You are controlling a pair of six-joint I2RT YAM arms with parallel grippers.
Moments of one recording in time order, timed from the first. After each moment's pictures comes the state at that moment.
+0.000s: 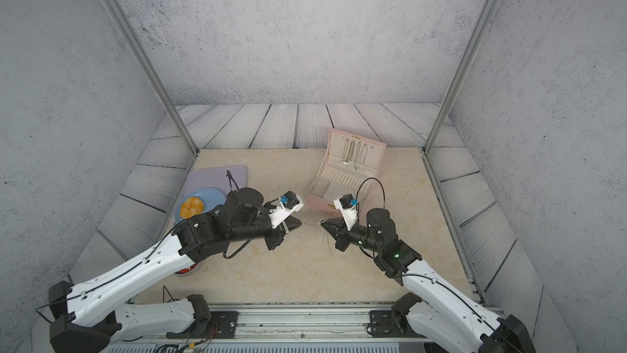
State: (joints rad) left arm -0.96 1.12 1.11 -0.58 0.15 0.11; right arm 0.59 0.87 0.51 0.08 -0.48 0.24
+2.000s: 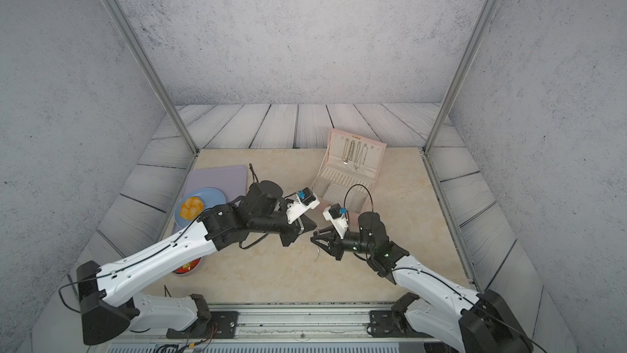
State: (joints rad) left arm -0.95 1.29 1.22 -0.56 0.30 0.06; right arm 0.62 1.03 0.42 0.29 -0.70 0.22
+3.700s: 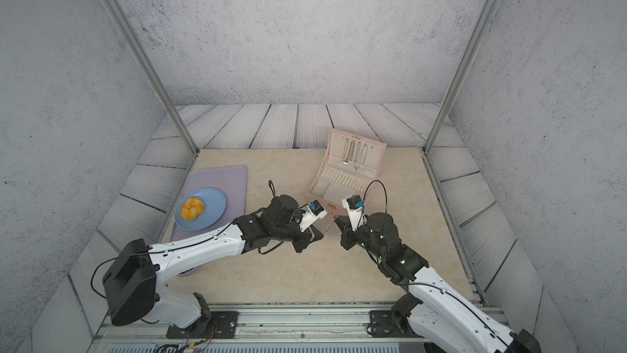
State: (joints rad) left arm -0.92 1.48 0.98 -0.20 0.35 -0.02; right arm 0.62 0.80 0.53 -0.09 -0.15 0.15
